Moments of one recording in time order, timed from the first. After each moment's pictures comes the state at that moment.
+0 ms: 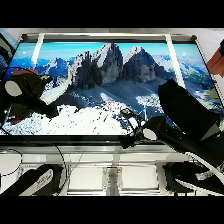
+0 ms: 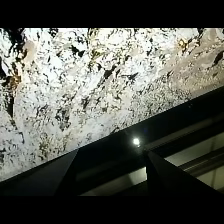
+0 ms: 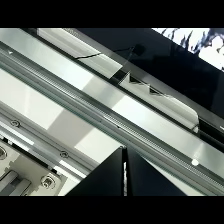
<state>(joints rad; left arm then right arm) 0.06 -1.05 1.05 1.39 -1.41 -1.07 0.84 -1.04 0.77 -1.39 1.11 1.85</state>
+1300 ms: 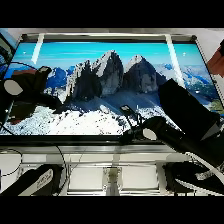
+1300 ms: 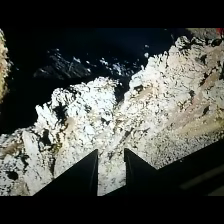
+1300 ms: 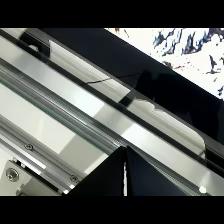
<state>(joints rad) 0.07 -1.06 1.05 1.27 -1.21 -1.05 0.84 -1.04 0.77 -1.38 1.00 1.85</state>
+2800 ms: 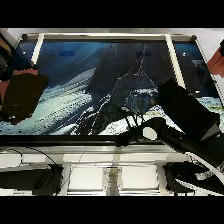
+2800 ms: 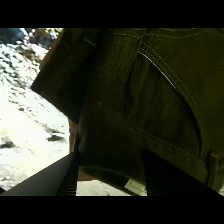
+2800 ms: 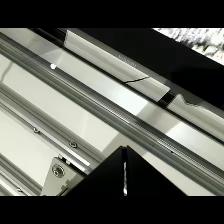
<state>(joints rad) 1.09 -1.52 1.15 0.90 -1.00 -0.94 0.84 -1.04 0.77 -1.22 0.97 1.85</state>
